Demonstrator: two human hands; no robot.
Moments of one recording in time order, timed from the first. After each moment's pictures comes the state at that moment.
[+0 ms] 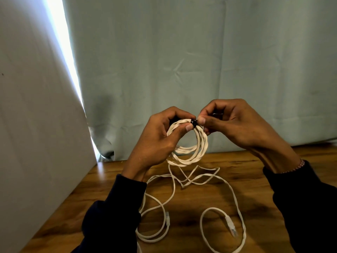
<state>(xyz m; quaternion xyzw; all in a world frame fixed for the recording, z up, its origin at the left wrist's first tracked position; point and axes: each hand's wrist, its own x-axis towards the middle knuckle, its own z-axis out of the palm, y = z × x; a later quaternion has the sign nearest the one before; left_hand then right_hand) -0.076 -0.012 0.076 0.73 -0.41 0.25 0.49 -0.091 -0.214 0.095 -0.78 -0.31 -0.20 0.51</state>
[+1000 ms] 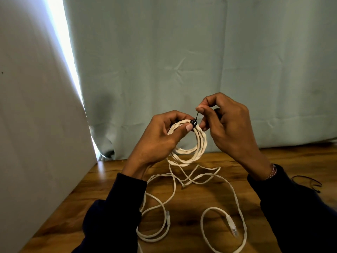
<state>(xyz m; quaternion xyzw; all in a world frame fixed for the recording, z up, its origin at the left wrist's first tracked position) -0.063 -0.010 0.072 0.76 -0.35 0.20 0.51 -0.068 -0.189 0.072 -0.72 -0.29 -0.51 0.36</state>
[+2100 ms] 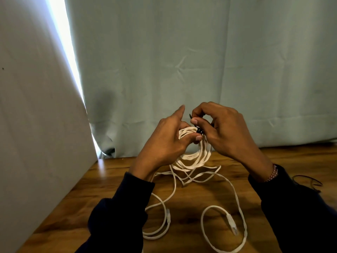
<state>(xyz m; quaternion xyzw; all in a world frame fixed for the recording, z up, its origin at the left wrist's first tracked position) -0.067 -0.022 0.067 0.85 -0.30 0.19 0.40 -0.064 -0.190 0.066 -0.83 -0.23 -0.44 0.26</state>
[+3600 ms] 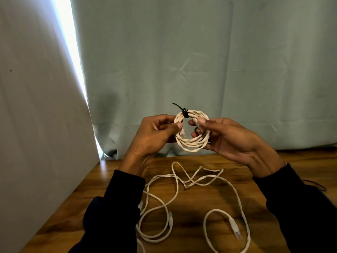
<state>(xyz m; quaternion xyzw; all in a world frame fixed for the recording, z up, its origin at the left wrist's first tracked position) -0.048 0.004 0.070 0.74 -0.18 0.14 0.63 -0.063 -0.195 0.074 -0.61 -0.18 0.06 0.77</state>
